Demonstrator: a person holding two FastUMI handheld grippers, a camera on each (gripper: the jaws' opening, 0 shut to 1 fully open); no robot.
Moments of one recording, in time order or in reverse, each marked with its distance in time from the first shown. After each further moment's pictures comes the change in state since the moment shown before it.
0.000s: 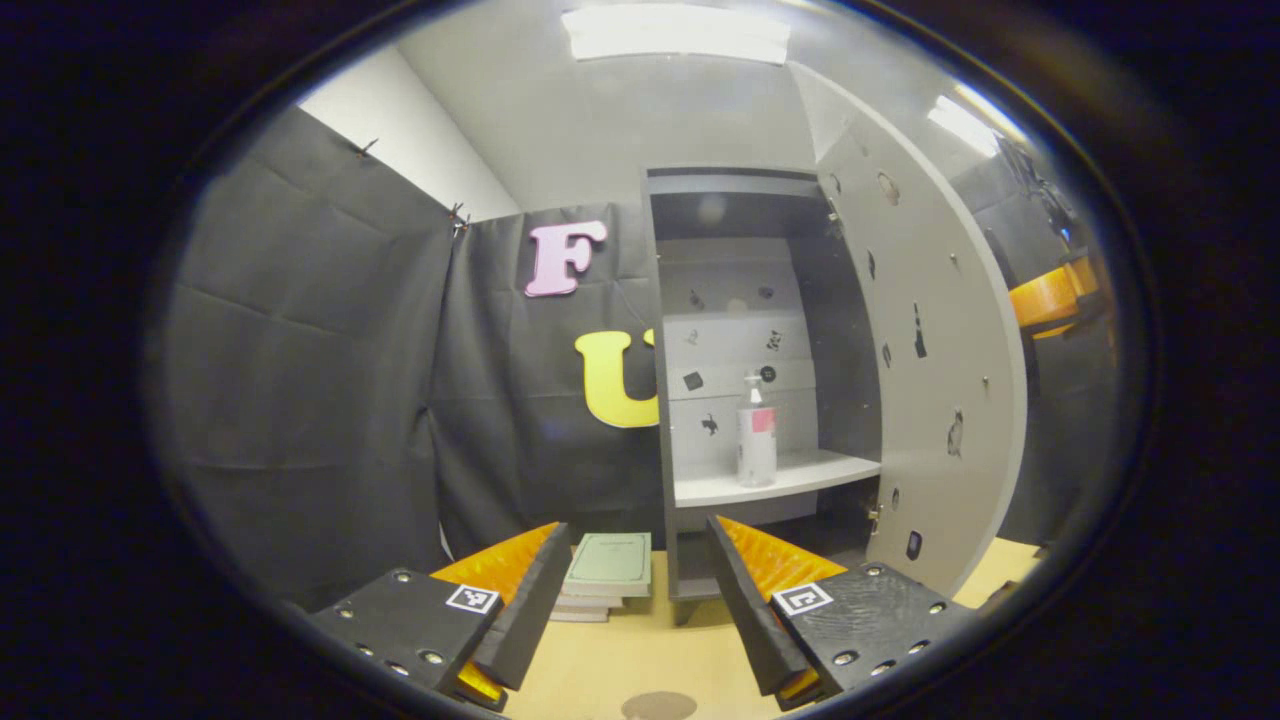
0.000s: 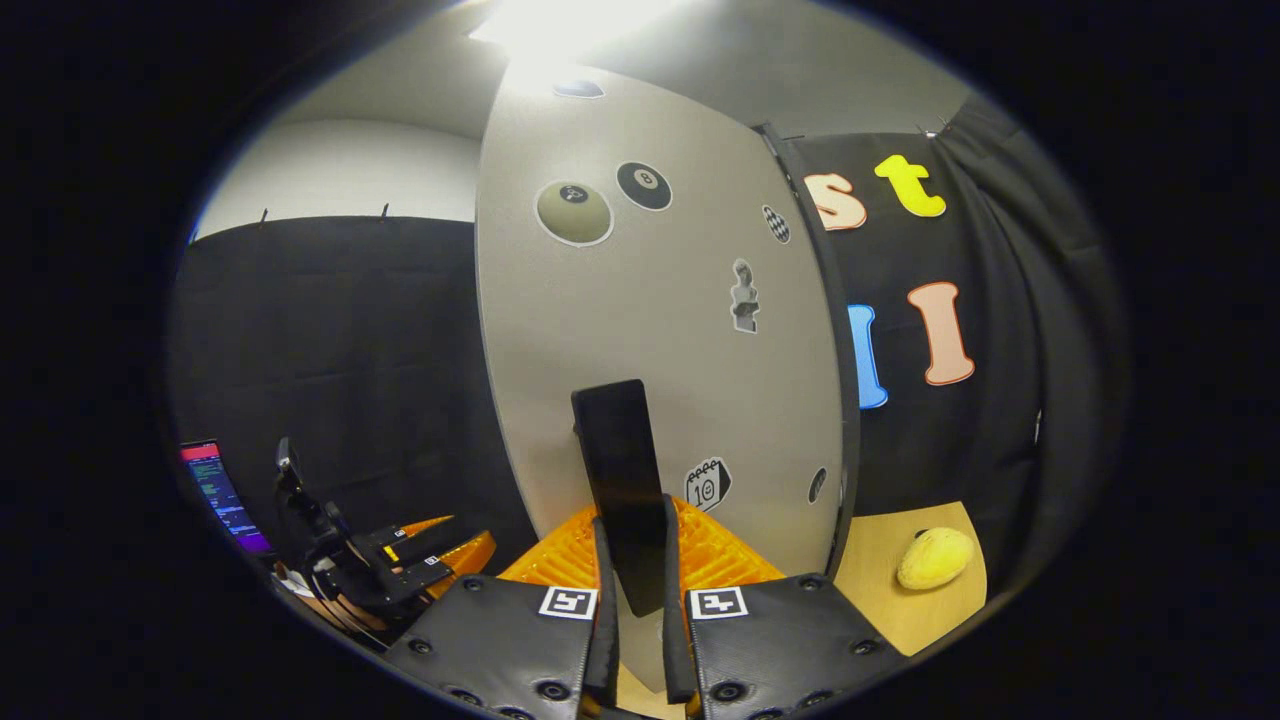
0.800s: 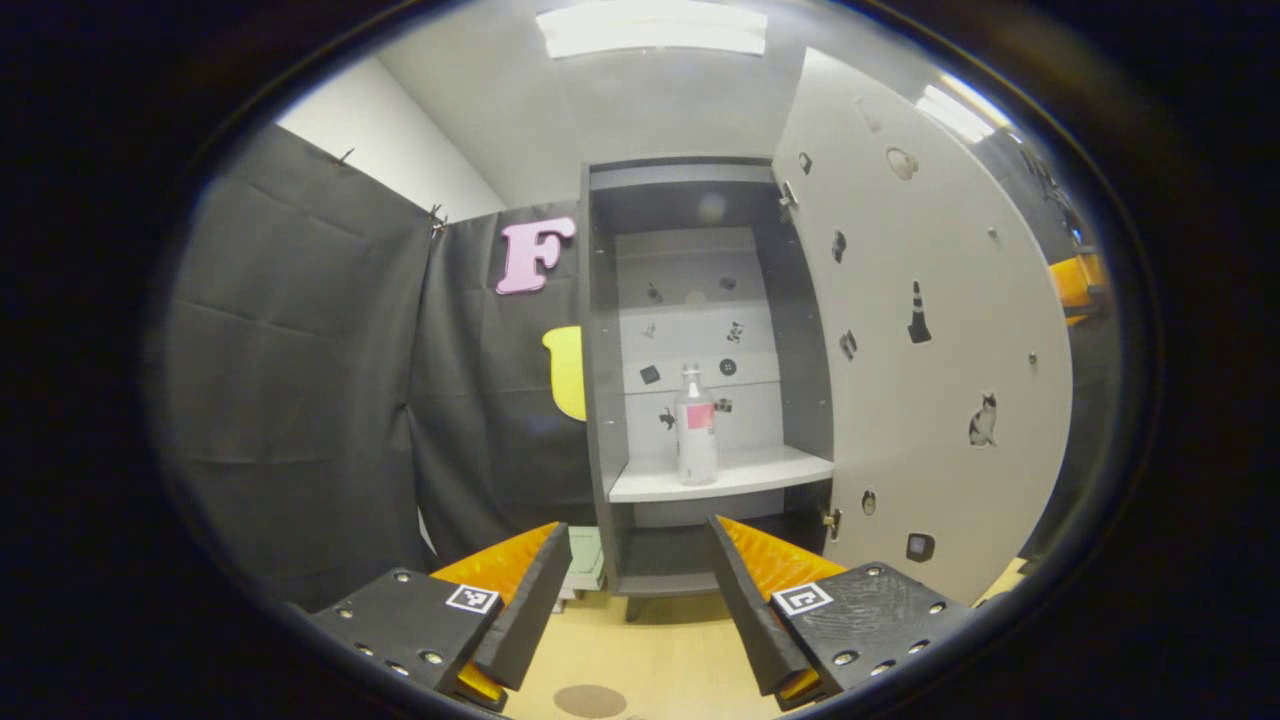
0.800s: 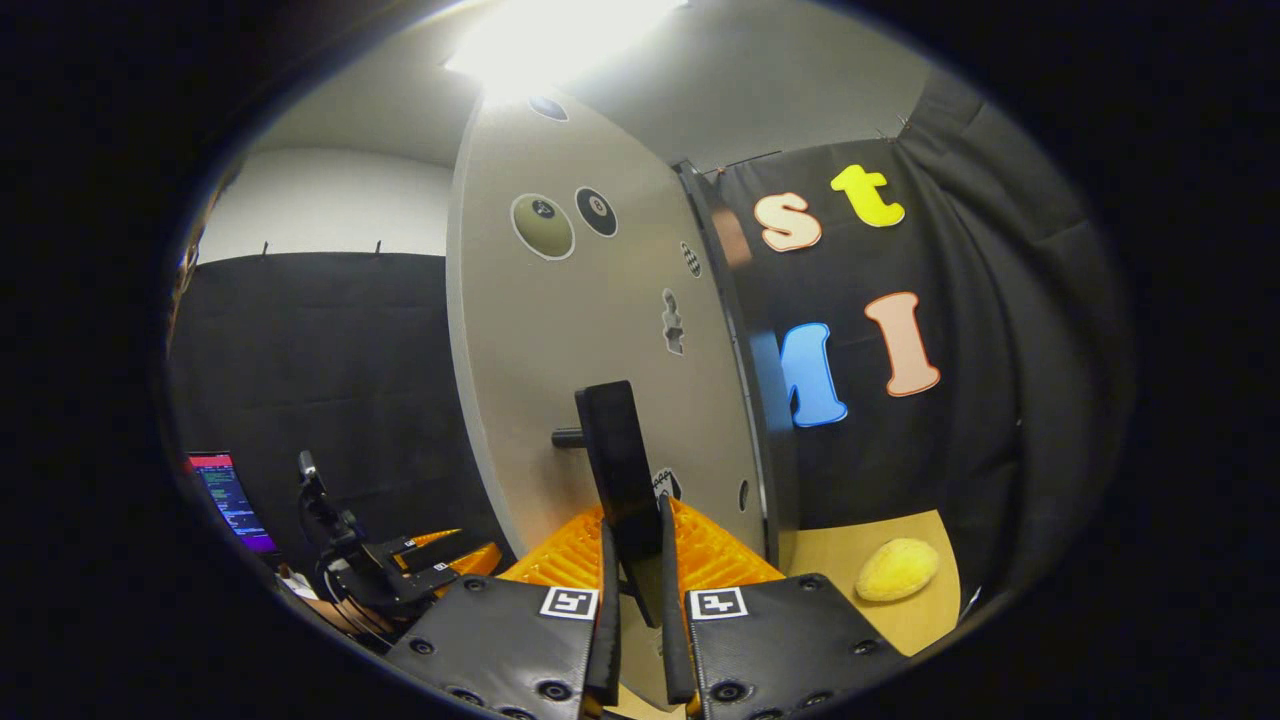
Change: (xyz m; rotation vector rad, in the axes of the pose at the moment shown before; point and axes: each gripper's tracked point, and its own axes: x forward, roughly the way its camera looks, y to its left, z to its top) left arm 0.005 -0.100 0.003 0.012 0.020 0.006; right arm -0.018 -0.031 0.011 0.027 -0.077 -0.027
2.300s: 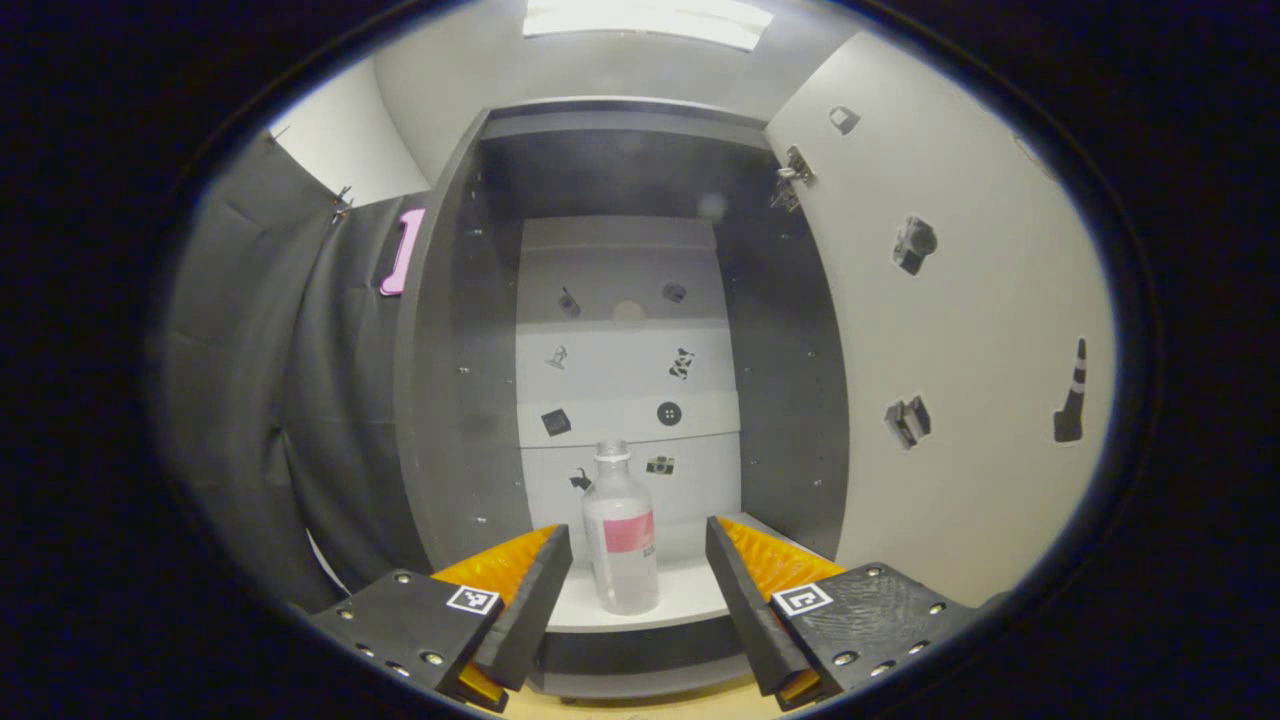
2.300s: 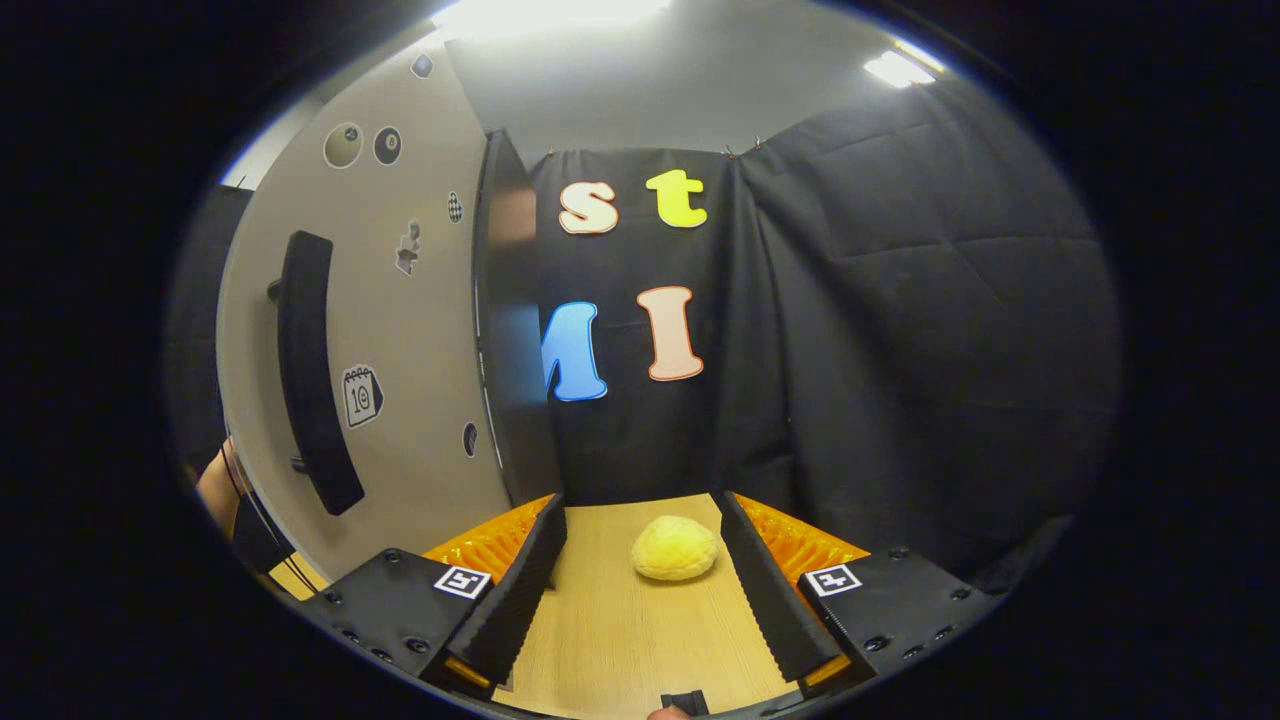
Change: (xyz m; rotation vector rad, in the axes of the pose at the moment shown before) left arm 0.279 -0.077 0.061 -0.035 -0.023 -0.239; right arm -0.051 -0.145 -0.049 -0.066 0.060 -0.642
